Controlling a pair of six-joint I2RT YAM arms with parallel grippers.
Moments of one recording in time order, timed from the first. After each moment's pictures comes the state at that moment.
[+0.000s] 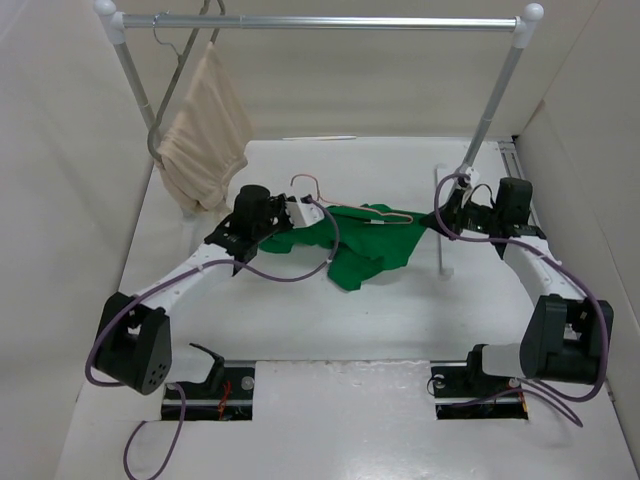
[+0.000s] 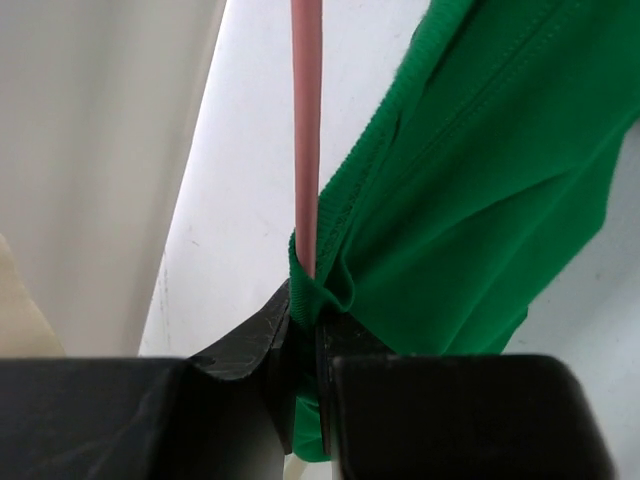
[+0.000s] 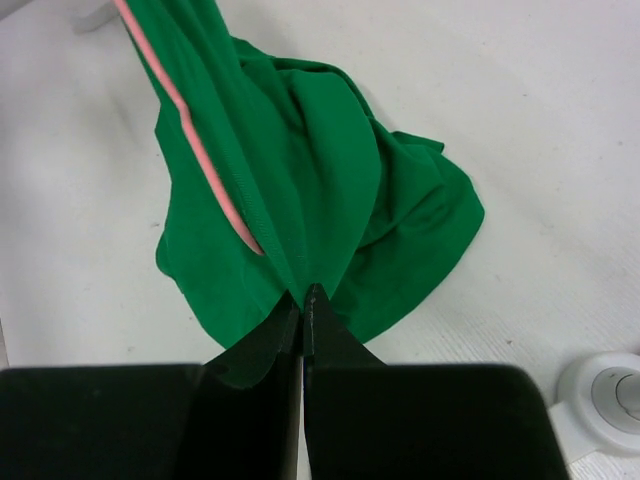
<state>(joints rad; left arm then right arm) -0.45 1.29 0.83 -0.01 0.12 0.92 -0.13 1.33 0.85 -0.12 -1.08 -0.36</state>
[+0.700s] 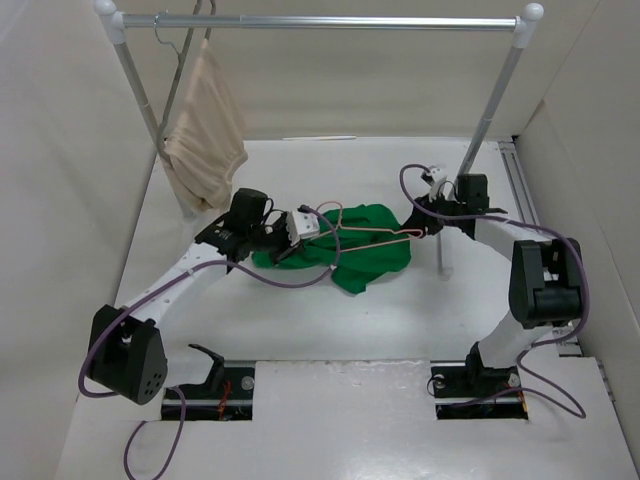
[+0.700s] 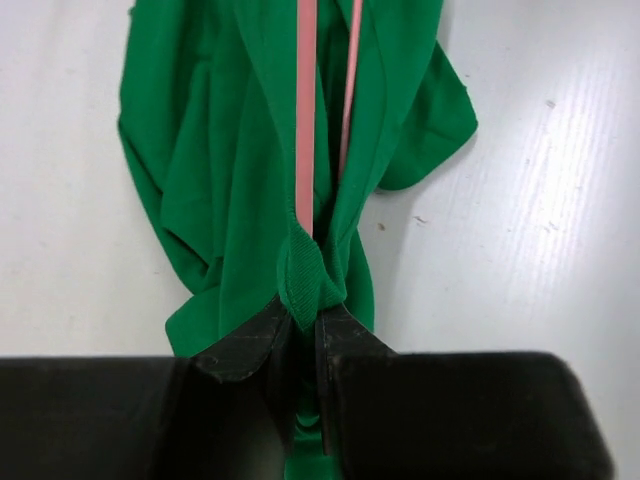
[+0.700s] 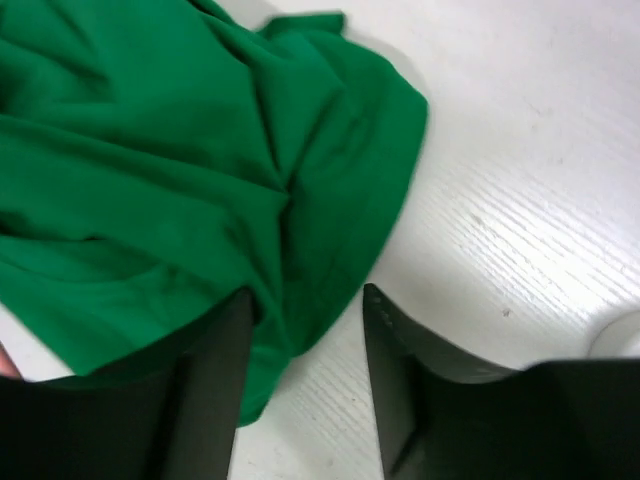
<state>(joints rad) -0.44 1.27 0.91 -0.40 0.61 0.69 0.03 1.64 0.97 -0.10 -0.74 -0.23</state>
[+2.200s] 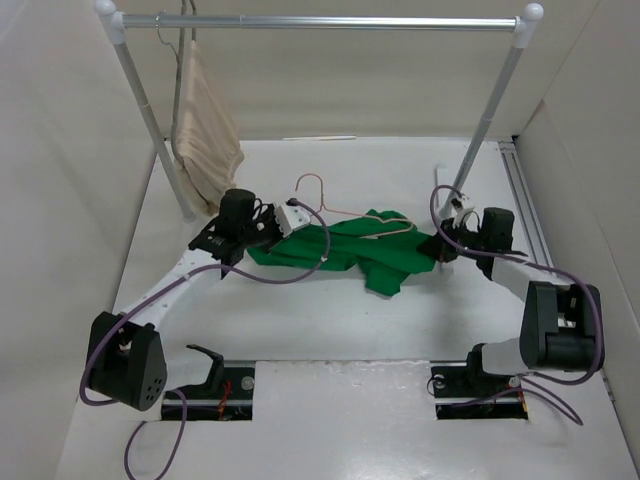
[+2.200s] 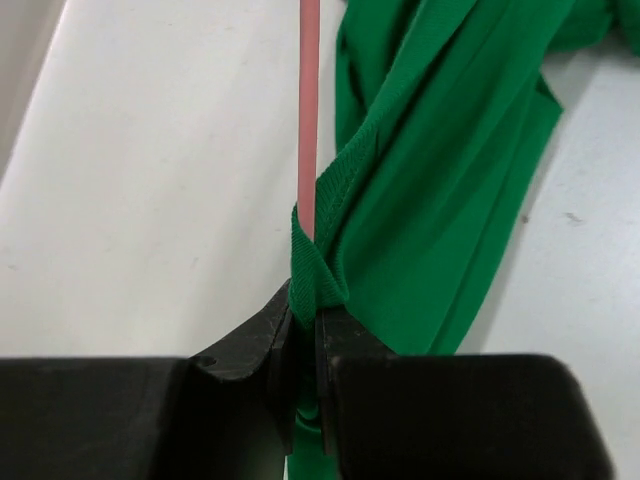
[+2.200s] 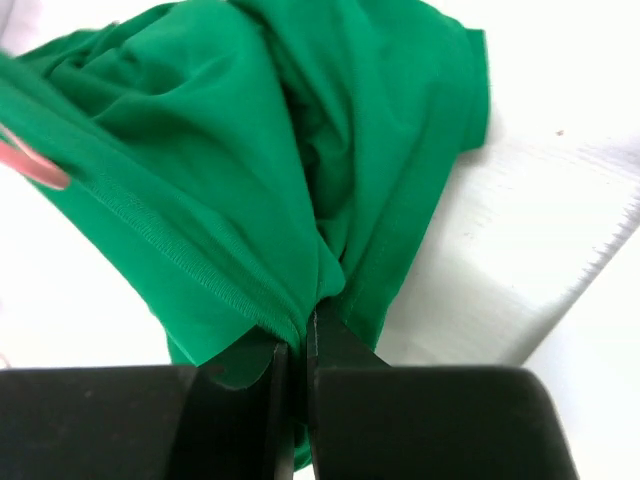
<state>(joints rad) -0.37 1.23 0.84 -0.23 0.46 0.68 -0.10 1.40 0.59 0.12 -0.79 0.00</state>
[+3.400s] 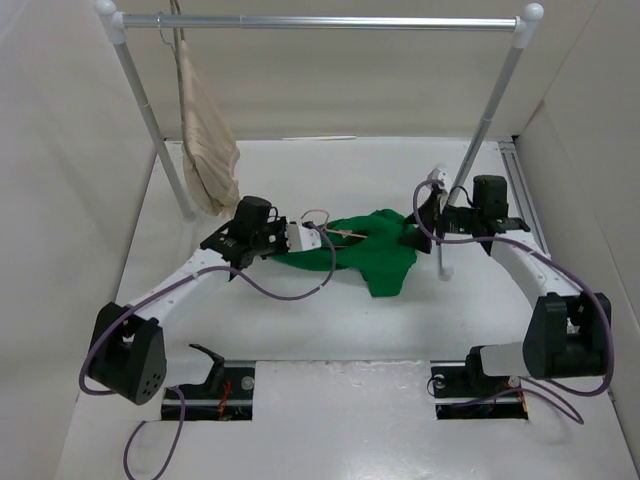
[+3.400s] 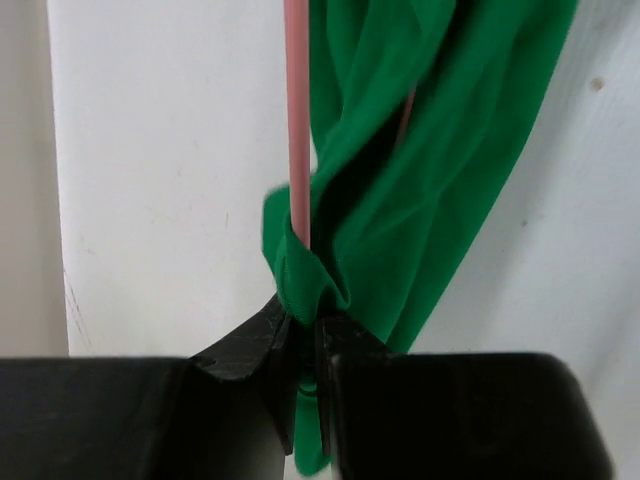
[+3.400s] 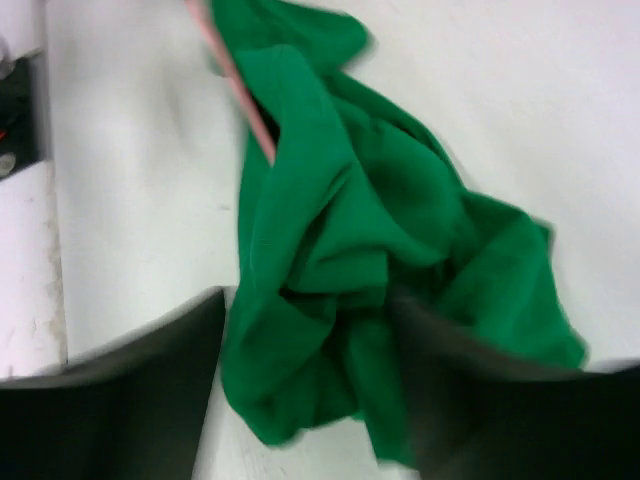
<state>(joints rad) -0.47 1.28 0.82 -0.28 0.20 1.00 0.05 1.32 0.89 -0.23 -1.14 -0.45</state>
